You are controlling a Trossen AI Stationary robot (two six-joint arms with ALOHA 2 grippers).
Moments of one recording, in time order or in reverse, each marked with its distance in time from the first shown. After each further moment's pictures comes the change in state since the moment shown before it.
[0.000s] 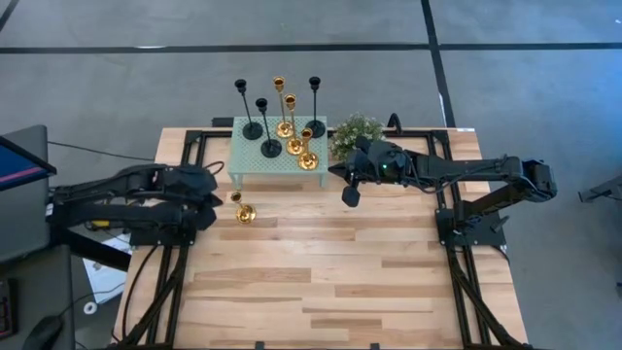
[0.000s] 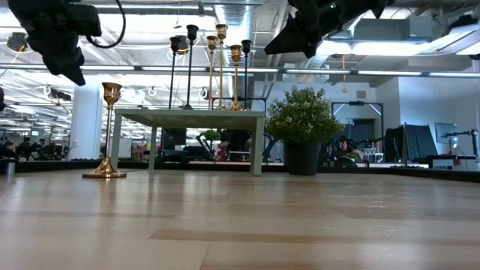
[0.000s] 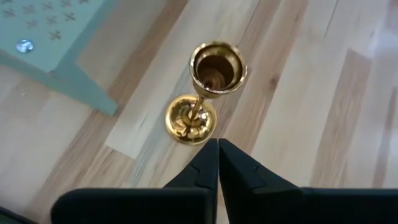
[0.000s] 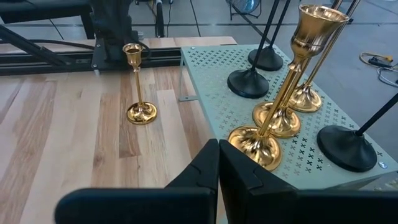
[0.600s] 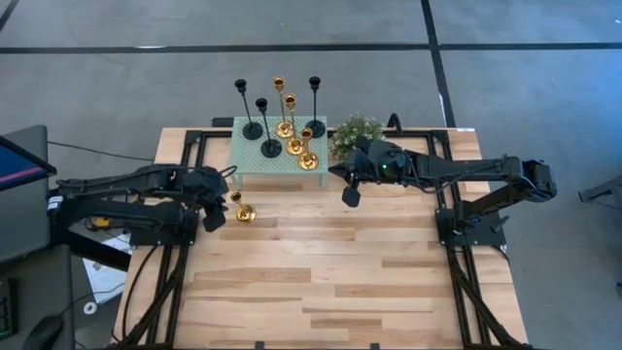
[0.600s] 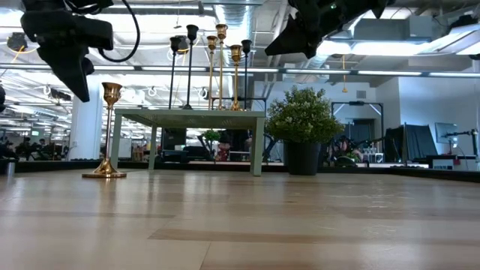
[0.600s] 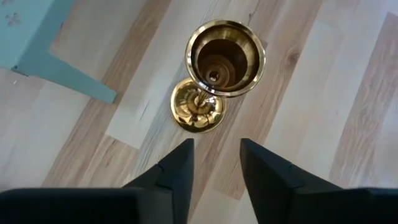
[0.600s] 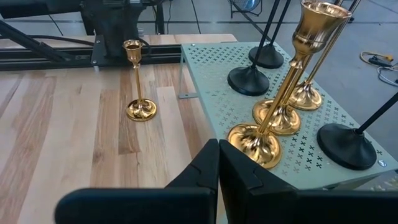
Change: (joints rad) left arm 0.000 0.134 0.000 0.007 -0.004 0.033; right arm 0.000 0.000 0.000 -0.011 0.000 -0.008
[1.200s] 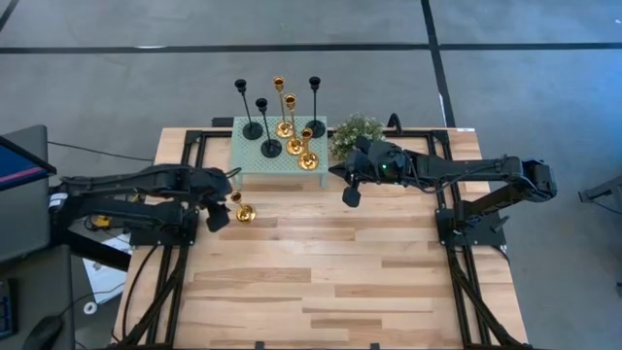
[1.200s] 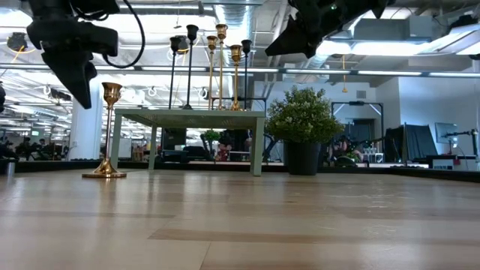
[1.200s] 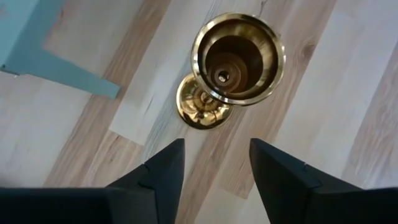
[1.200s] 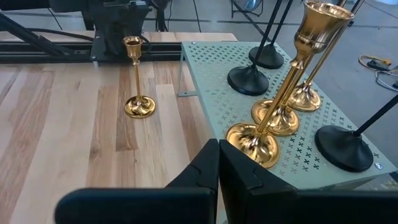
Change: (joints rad) left arm 0.000 0.067 0.000 0.009 -0.019 -0.005; right arm -0.001 0.000 0.000 -0.005 0.000 -0.028
